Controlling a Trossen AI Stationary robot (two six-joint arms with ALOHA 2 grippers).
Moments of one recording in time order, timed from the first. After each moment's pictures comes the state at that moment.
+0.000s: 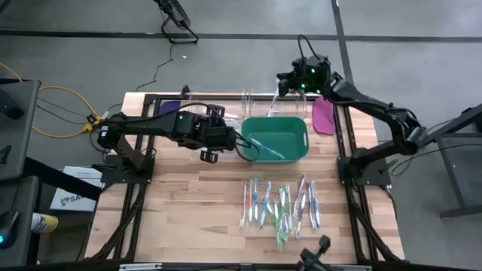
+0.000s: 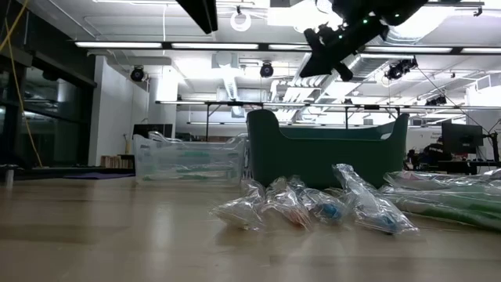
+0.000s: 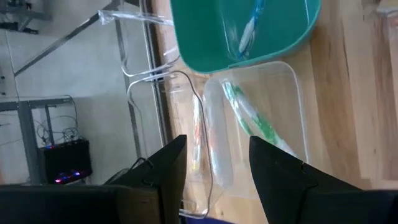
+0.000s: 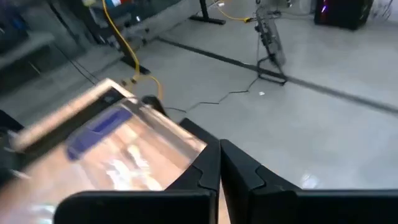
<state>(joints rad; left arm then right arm) -0.08 1.67 1.90 -1.37 -0.59 0.24 -0.75 1.40 1.14 -0.11 -0.08 0.24</state>
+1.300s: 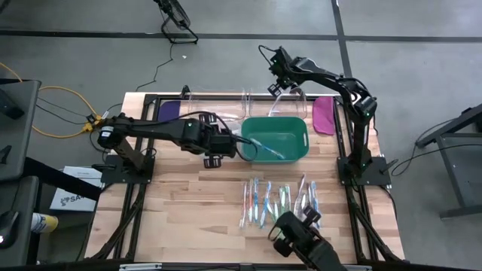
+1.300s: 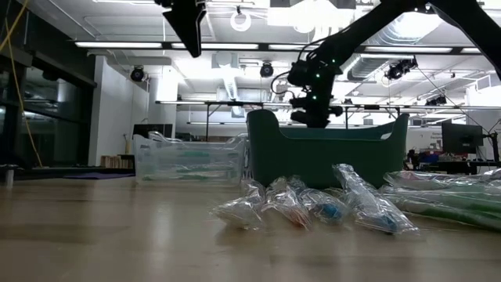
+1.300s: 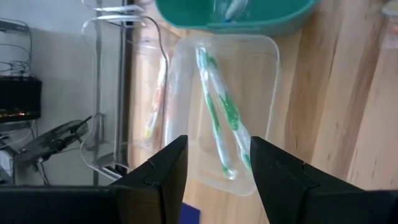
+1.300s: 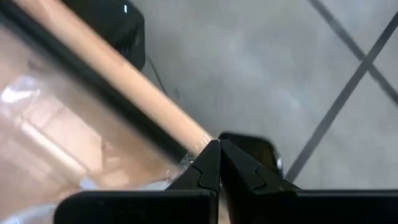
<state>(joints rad) -0.08 1.67 1.75 -1.39 -0.54 -0.11 -0.83 2.00 1.66 -0.77 0.23 -0.06</state>
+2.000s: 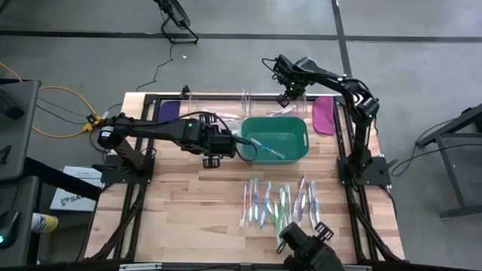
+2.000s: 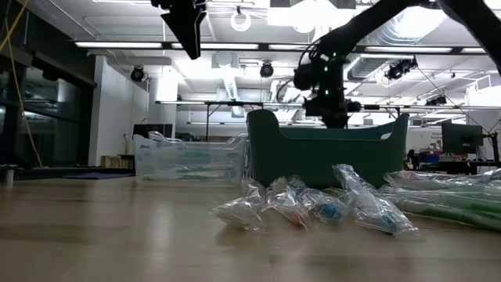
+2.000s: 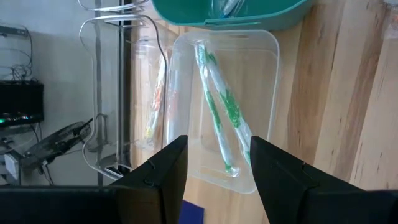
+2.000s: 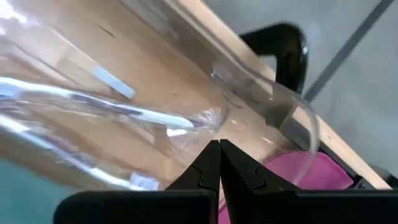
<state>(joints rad) -0.08 1.67 1.74 -1.39 -0.54 -0.08 -0.82 1.95 1.66 -1.14 0.22 0.07</state>
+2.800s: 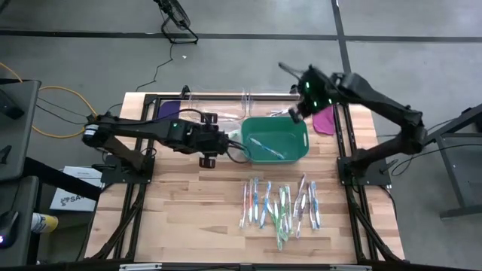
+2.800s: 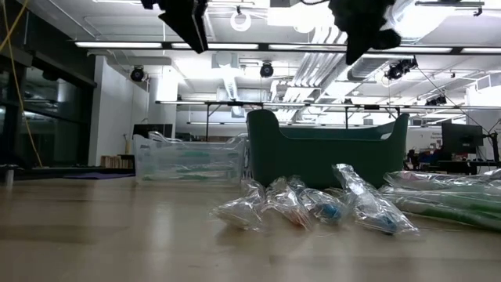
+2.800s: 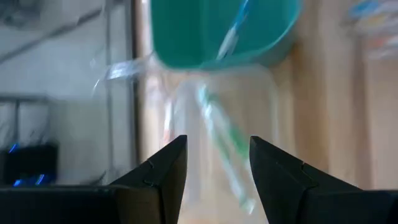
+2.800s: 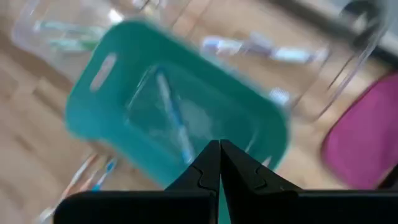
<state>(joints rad) -0.09 1.50 1.51 -1.06 -0.52 0.18 -0.49 1.35 1.50 -1.25 0.00 0.53</state>
